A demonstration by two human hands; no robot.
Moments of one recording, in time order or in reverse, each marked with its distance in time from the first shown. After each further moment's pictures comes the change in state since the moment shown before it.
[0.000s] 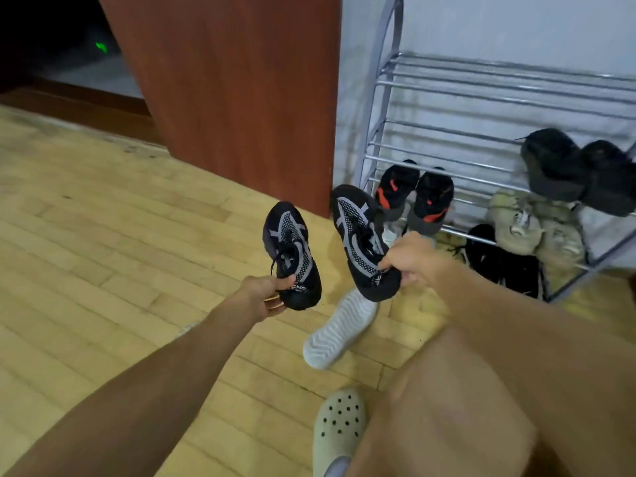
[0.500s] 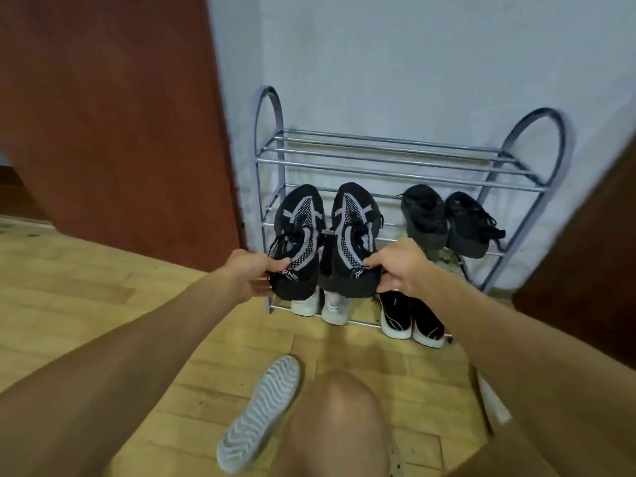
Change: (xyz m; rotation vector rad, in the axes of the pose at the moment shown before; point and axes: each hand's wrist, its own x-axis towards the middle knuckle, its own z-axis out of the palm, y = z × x) left_hand -0.029 0.131 0.179 0.241 -0.239 0.277; right_hand 0.026 0.028 -0.161 0.546 0.198 0.022
